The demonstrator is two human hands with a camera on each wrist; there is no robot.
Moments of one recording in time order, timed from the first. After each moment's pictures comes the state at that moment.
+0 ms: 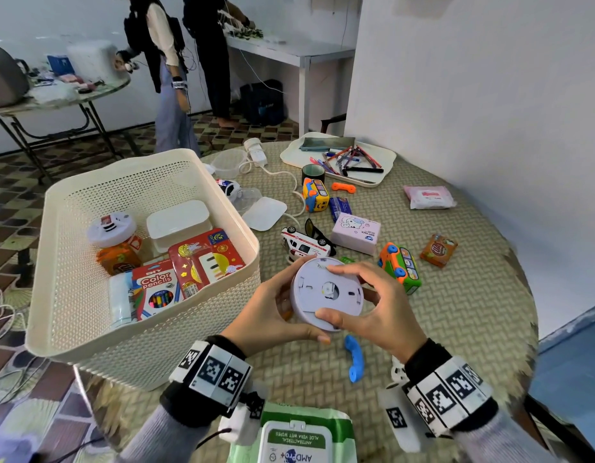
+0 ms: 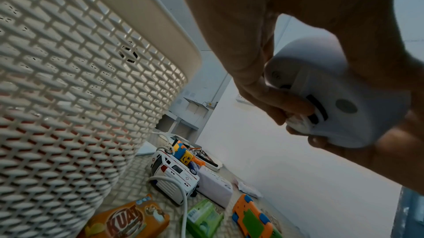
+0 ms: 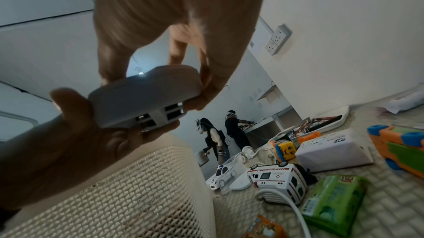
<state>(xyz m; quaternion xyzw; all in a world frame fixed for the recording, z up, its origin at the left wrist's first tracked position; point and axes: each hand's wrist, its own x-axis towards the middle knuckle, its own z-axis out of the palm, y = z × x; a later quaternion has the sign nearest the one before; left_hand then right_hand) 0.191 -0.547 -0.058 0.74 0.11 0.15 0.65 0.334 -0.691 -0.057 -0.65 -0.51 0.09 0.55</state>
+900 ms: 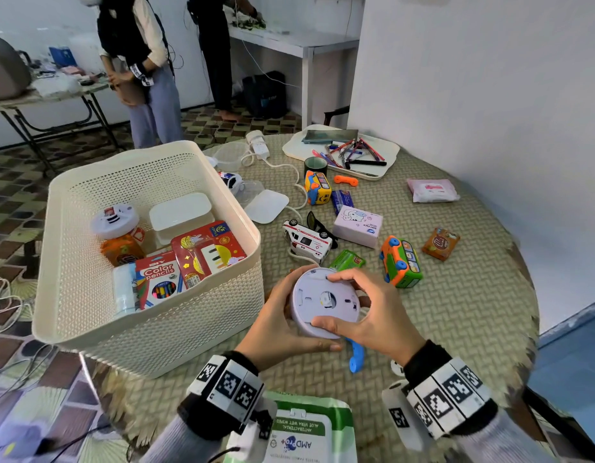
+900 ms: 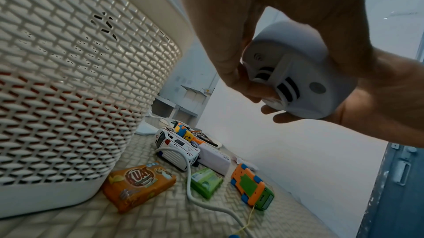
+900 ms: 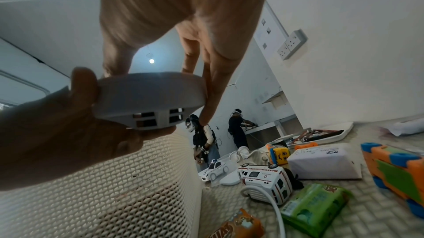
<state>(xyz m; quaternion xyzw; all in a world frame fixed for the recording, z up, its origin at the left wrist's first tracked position) 0.184 -0.569 -0.088 0.76 0.14 0.20 0.60 0.325 -0.698 -0.068 -0.67 -0.53 0.08 0.51</state>
